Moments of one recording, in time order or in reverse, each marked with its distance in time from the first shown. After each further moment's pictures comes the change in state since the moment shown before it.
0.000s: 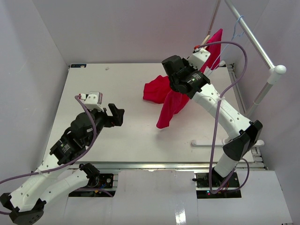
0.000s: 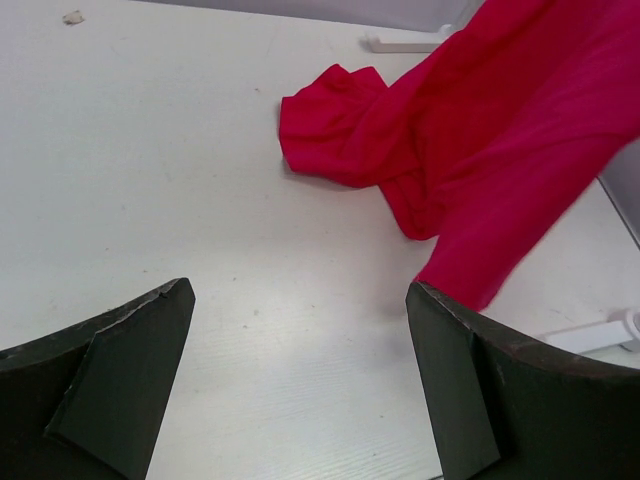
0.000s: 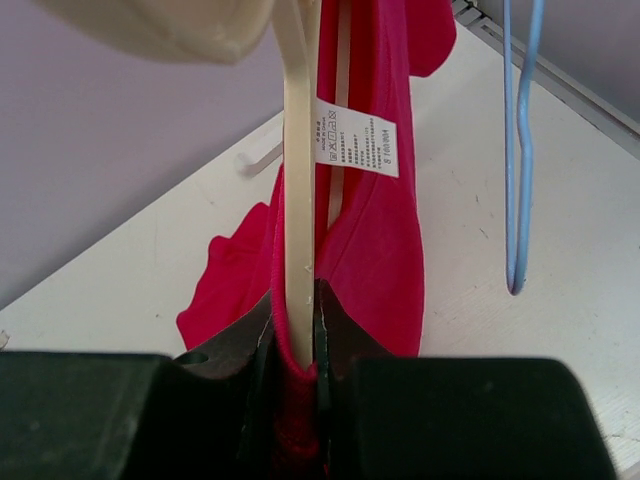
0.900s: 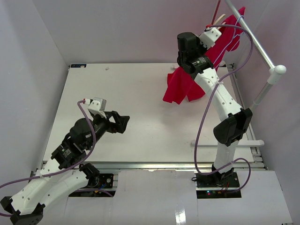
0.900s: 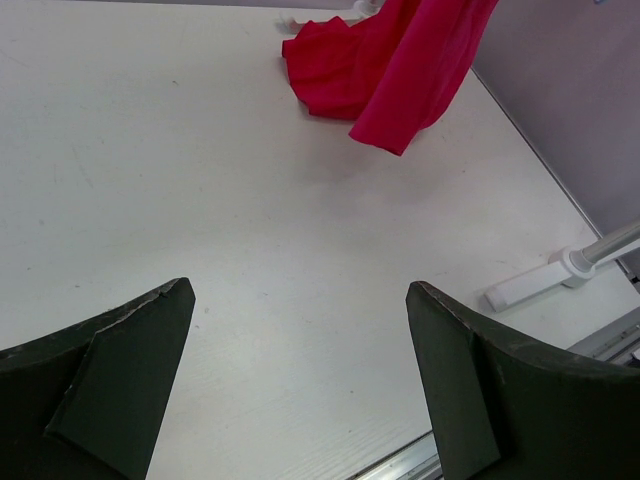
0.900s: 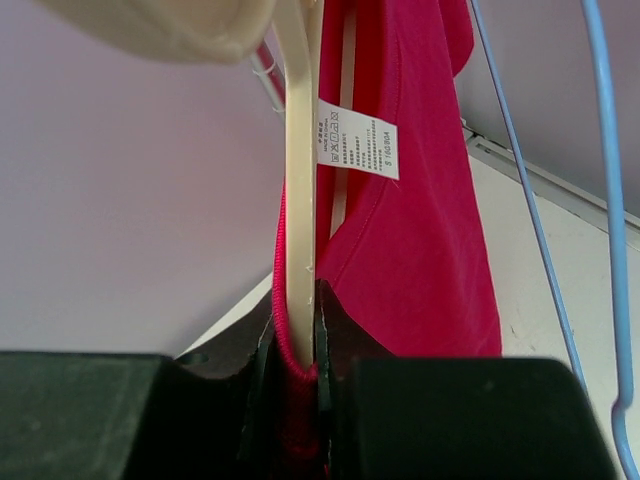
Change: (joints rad) left arm 0.000 -0.088 -0.119 0.098 0.185 0.027; right arm -0.241 0.223 0.245 0.326 -0.002 -0.258
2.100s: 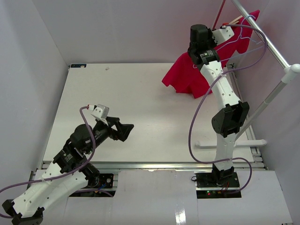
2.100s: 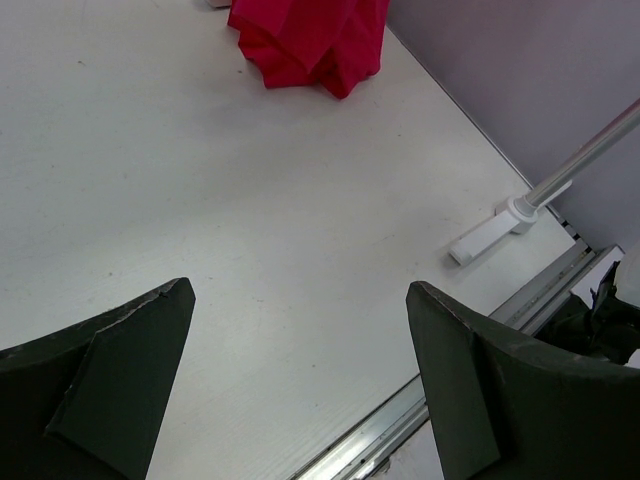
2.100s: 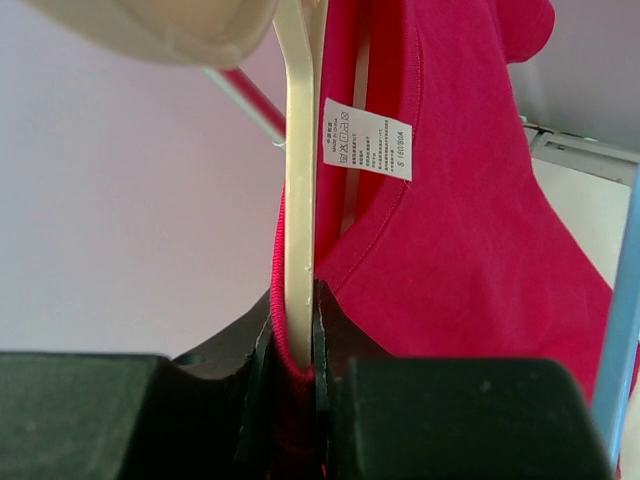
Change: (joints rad) left arm 0.000 -0.090 -0.137 0.079 0.176 -0.015; right arm -0.164 0.151 0.158 0.083 -0.109 0.206
